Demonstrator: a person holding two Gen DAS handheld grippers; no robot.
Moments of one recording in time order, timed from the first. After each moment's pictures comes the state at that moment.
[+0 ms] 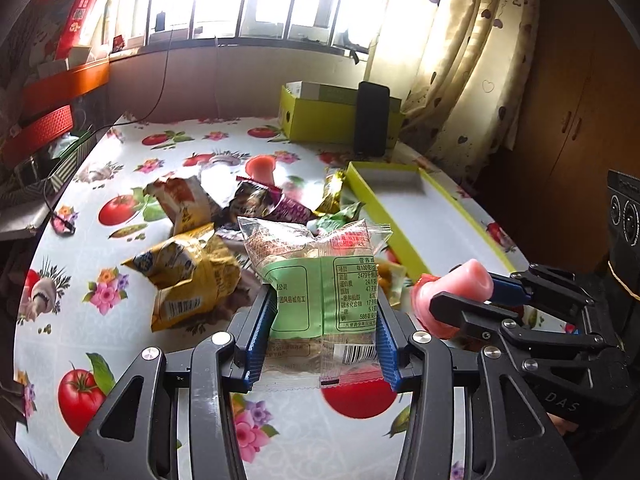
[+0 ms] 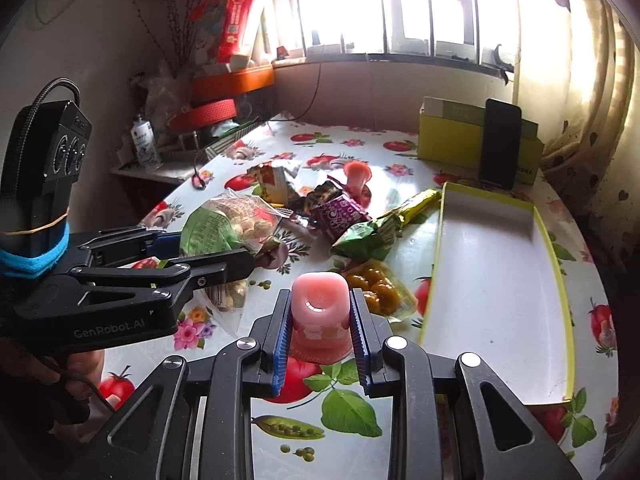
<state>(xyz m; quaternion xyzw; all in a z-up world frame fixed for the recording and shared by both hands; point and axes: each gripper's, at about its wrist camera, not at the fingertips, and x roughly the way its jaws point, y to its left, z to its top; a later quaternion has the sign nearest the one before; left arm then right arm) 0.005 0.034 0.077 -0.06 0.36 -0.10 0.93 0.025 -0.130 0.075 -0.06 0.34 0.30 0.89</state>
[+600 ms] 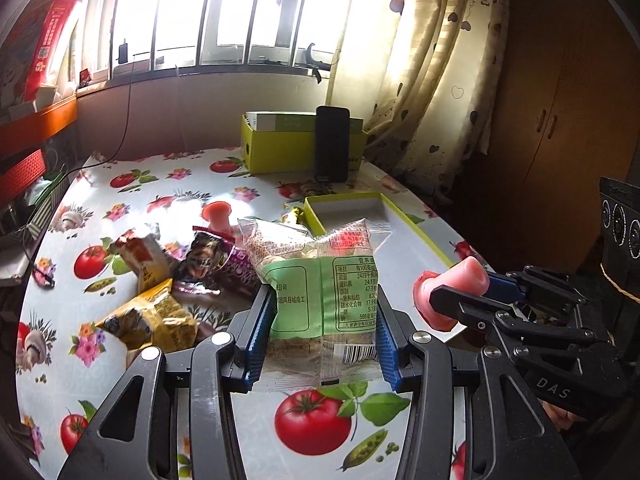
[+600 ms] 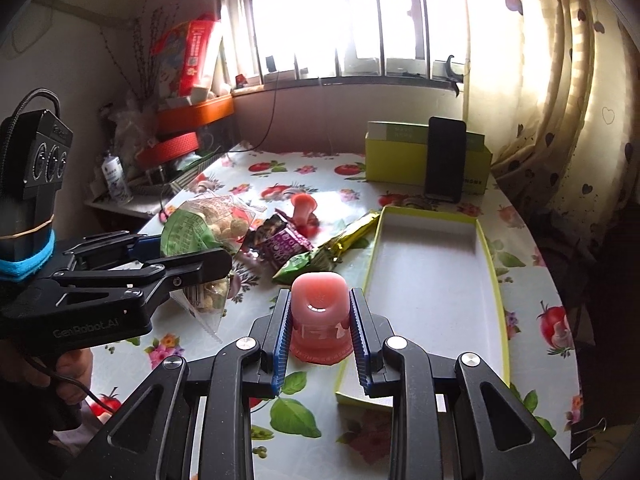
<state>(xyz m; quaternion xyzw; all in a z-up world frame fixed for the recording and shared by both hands) 0.024 -0.003 0.115 -0.04 0.33 -0.14 0.93 0.033 -0.177 0.106 -0.03 0.32 0.25 0.91</state>
